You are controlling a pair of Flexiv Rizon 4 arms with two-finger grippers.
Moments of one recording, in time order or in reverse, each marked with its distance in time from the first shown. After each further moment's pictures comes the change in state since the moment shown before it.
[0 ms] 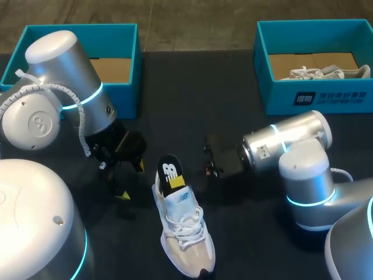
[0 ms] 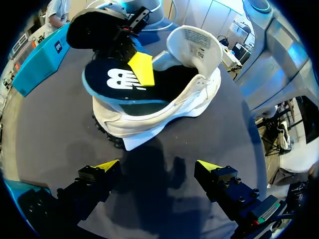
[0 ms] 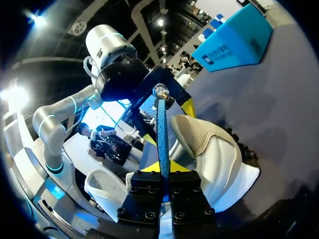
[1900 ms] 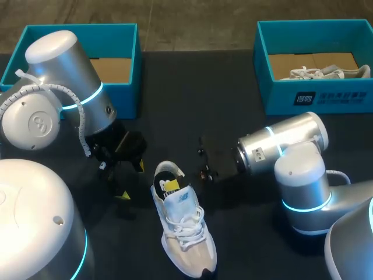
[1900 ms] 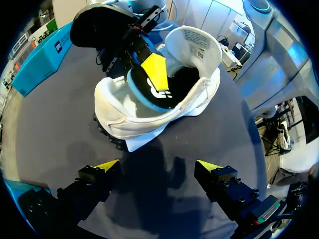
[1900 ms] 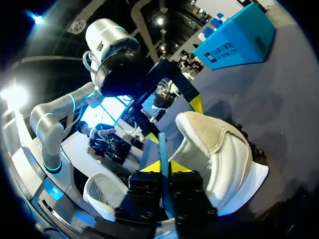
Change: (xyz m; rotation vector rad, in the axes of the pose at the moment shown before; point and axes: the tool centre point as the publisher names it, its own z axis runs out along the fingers) left arm 0.000 0.000 0.000 0.000 0.000 0.000; right arm 0.010 0.000 0.012 0.002 -0.006 -0.019
